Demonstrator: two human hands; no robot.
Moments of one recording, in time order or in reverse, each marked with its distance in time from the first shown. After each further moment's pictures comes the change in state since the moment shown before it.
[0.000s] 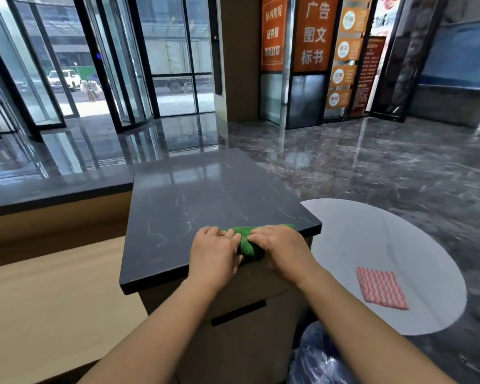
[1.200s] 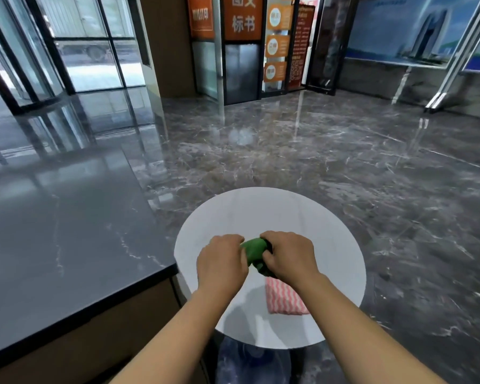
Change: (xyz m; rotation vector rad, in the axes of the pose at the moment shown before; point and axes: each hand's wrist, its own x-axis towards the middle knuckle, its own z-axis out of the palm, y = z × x) left_hand 0.173 0.263 0.083 -0.550 -0.234 -0.191; right_hand -0.118 0.268 -0.032 -0.035 -0.190 0.691
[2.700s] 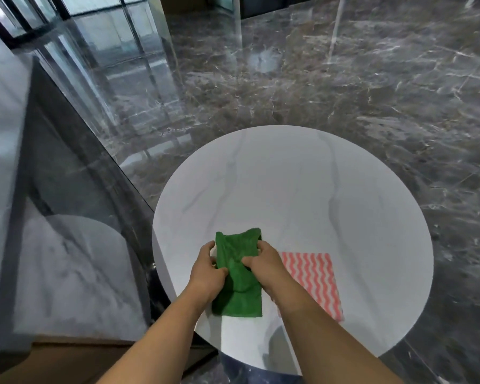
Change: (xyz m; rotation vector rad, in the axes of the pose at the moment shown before) left_hand 0.061 -0.097 0.205 -0.769 -0.367 -0.767; right_hand 0.072 0.060 0.243 1.229 -0.497 0.771
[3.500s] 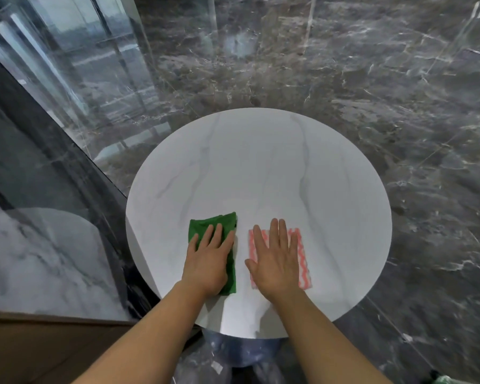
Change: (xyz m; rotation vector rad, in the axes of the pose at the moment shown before) left_hand -0.008 -0.011 0.037 1.281 -0.044 0.529; right_hand -0.034 0.048 -0.055 -1.300 0.343 -0.376
